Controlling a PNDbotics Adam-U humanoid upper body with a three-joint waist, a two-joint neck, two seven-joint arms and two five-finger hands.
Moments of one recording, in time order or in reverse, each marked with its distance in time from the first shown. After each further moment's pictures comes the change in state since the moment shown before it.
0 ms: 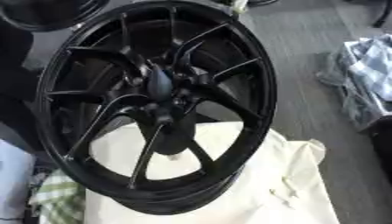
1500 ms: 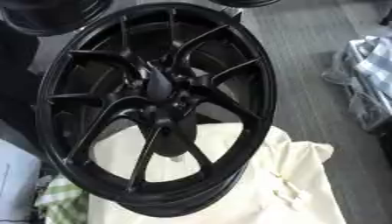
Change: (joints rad) left arm 0.002 -0.001 0.018 -0.005 -0.003 -0.005 0.024; right arm 0.502 0.100 -0.370 0.029 0.085 -0.012 -0.491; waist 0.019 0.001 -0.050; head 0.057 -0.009
